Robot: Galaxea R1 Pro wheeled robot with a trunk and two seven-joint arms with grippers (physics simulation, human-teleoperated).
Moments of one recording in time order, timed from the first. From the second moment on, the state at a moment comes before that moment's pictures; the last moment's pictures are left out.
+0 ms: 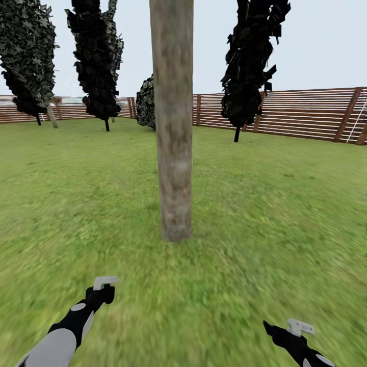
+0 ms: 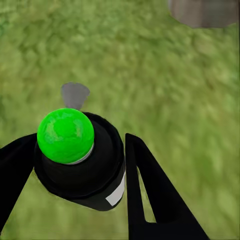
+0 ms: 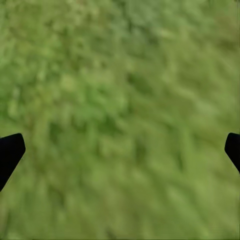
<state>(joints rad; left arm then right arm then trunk) -0.68 0.03 0.92 -0.32 -0.83 -0.18 -0.23 -0.40 -0.15 -0.48 -0.38 0.05 -0.07 0.31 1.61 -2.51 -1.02</state>
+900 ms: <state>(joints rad) -0.68 0.03 0.92 -0.32 -0.83 -0.18 -0.23 -0.40 -0.15 -0.47 -0.38 0.05 -0.08 0.31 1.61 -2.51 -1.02</state>
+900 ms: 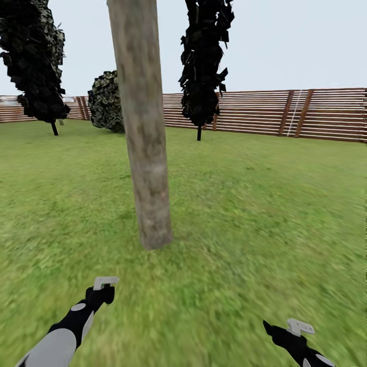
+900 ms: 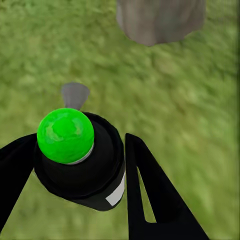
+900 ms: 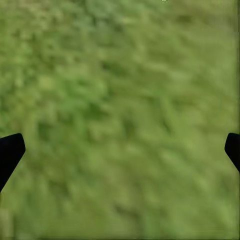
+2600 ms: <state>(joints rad) -0.68 0.03 0.92 -0.32 -0.83 -0.18 -0.23 -0.40 -0.15 -0.48 -0.38 0.05 -0.07 0.31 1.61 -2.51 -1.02</state>
